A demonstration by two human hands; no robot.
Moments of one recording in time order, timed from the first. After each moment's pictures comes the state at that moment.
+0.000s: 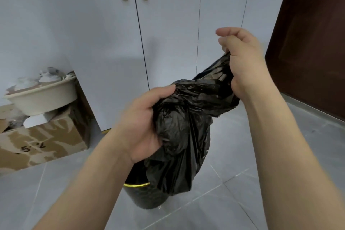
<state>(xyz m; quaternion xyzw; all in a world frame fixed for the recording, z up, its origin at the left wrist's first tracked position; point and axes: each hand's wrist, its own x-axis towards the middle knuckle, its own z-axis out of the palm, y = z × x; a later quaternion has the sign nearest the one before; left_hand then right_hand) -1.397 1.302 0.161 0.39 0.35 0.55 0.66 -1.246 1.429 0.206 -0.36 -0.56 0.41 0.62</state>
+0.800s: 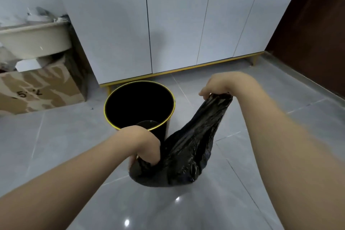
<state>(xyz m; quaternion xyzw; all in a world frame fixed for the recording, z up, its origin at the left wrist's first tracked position) -1.398 1.286 0.017 0.57 0.67 -0.30 0.38 -1.242 1.445 0.076 -0.58 -0.78 0.22 -0.13</state>
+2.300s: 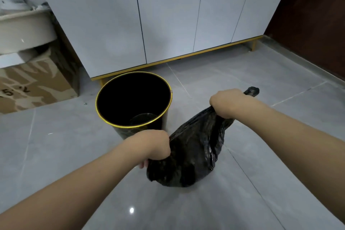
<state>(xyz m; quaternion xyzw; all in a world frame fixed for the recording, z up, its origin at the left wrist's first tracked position) -1.381 1.291 -0.017 0.59 0.71 -0.19 0.34 -1.221 1.424 0.005 -0.46 -0.84 -0.05 -0.30</state>
